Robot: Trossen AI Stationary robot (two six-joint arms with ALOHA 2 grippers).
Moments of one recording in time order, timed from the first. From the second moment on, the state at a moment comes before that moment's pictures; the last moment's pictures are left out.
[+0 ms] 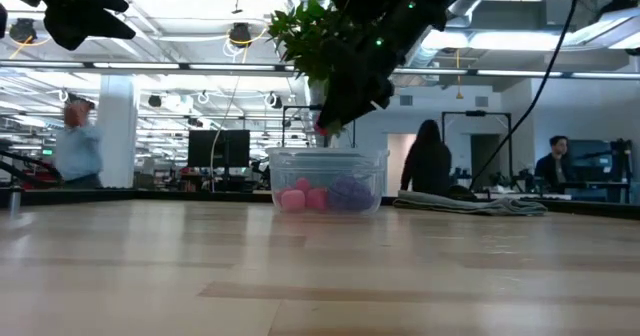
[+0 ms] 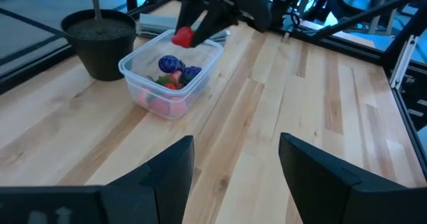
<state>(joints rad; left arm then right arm) -0.77 0.62 0.59 -0.67 -0.91 -0.82 -0.14 1.78 1.28 -0.37 0.13 0.13</state>
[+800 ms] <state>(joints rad) -0.77 0.62 0.59 -0.67 -0.93 -0.82 -0.16 1.81 1.29 -0.32 0.13 0.18</state>
